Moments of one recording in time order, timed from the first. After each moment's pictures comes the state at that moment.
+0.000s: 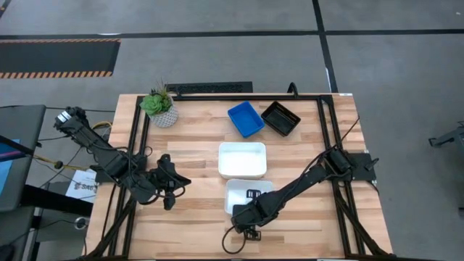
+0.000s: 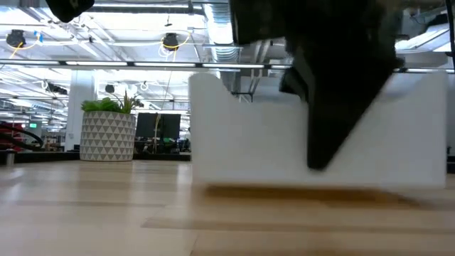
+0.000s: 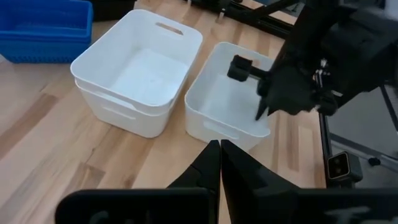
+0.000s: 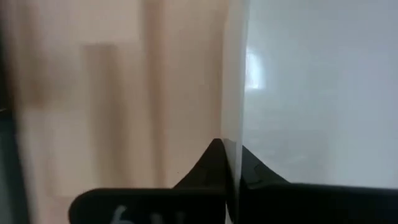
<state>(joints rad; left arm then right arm) -0.69 1.05 0.88 -0.55 -0.64 -0.82 0.50 2.14 1.62 -0.78 0.05 0.56</state>
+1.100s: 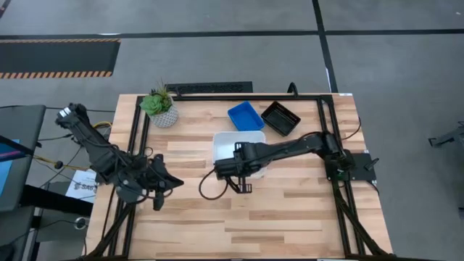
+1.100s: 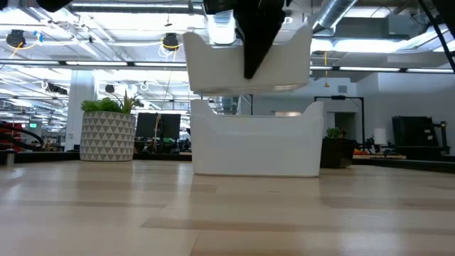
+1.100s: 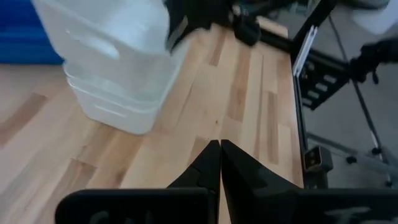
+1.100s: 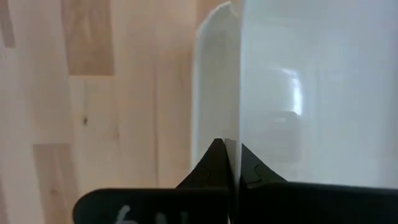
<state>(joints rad) -0.78 0.97 0.88 -0.60 -0.68 -0.86 0.19 2.14 2.09 -1.37 0.22 0.15</state>
